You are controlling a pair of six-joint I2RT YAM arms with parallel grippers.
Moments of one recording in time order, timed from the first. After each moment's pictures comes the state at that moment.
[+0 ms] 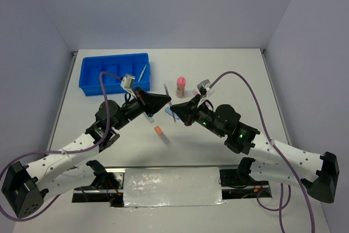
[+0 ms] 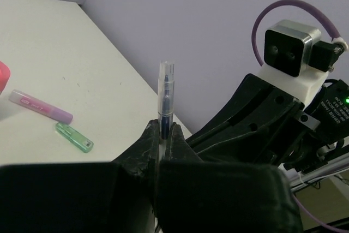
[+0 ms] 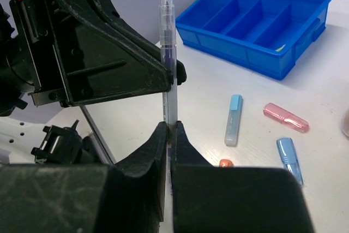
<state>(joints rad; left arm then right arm) -0.73 0.93 0.62 0.51 0.16 -0.76 1.00 0.88 0.69 0.21 0.11 0.39</state>
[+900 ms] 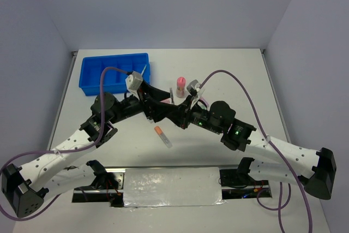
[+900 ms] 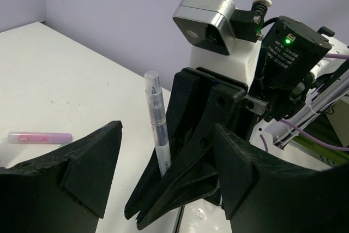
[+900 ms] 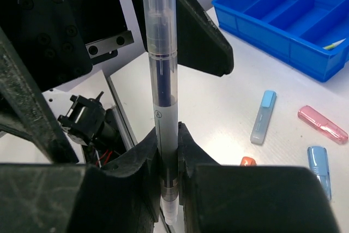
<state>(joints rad) -0.74 0.94 0.79 0.36 0.43 -0.48 1.00 0.95 0.75 0.20 -0.08 0.36</state>
